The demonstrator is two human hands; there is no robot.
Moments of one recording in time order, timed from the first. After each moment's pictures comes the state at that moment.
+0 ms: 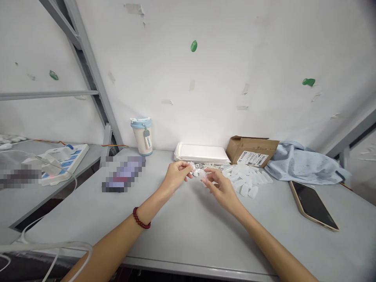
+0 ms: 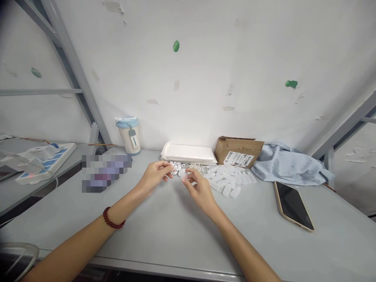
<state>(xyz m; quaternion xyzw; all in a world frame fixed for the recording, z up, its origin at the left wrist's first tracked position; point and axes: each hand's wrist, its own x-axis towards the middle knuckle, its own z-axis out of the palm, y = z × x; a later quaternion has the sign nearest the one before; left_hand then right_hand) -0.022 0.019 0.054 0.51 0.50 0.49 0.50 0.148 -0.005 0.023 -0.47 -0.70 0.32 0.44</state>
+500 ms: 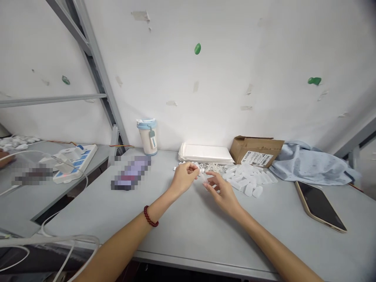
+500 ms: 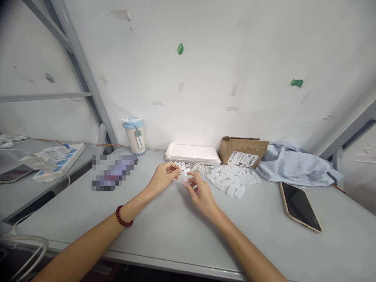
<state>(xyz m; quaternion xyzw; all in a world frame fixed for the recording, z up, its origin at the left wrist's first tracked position) -0.019 0.021 0.042 0.60 0.50 0.46 0.41 0.144 -0.010 0.011 -0.46 -0.74 0.26 0.41</state>
